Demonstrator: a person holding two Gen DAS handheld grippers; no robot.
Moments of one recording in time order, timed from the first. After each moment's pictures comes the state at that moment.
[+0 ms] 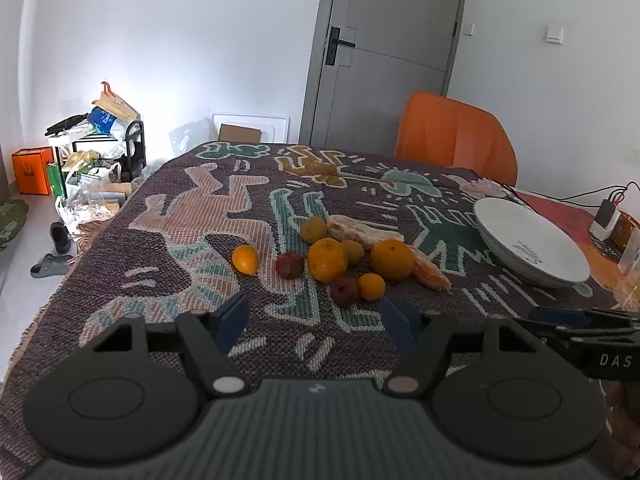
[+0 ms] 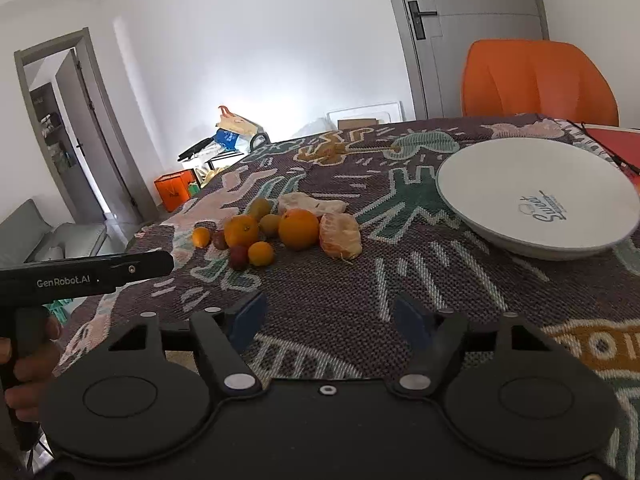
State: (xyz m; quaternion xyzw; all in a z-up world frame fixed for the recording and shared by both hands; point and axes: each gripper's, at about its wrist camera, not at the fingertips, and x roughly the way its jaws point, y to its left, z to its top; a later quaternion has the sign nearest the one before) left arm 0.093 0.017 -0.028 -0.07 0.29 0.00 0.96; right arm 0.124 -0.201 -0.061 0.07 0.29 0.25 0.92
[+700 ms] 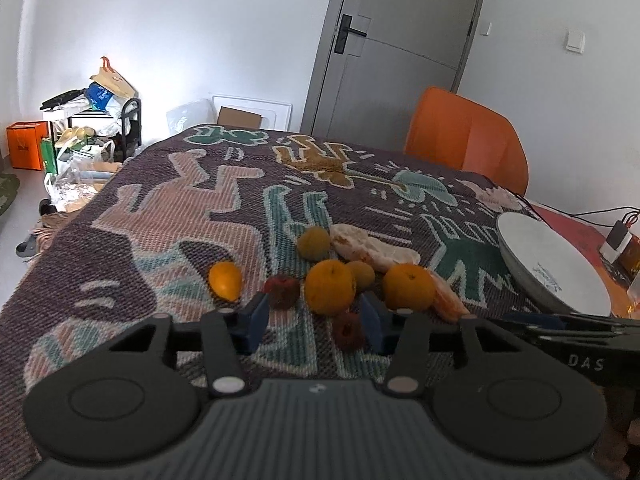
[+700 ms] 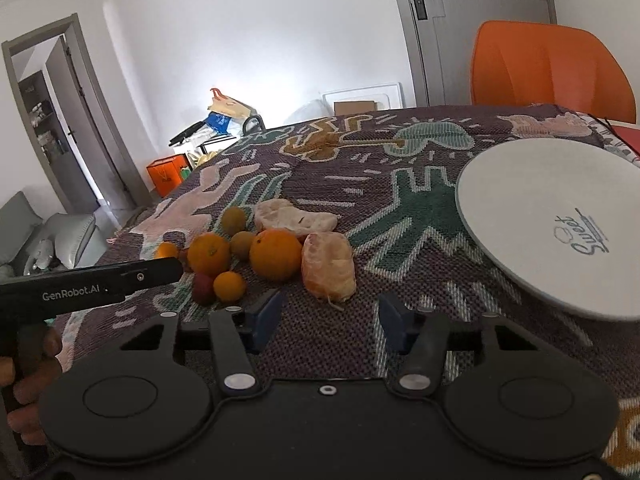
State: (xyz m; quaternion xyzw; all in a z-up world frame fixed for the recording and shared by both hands) left arm 0.152 0.022 -0.045 -0.10 0.30 0.00 0.95; right arm 0.189 -0.177 -0.067 0.06 0.32 0.24 0.91
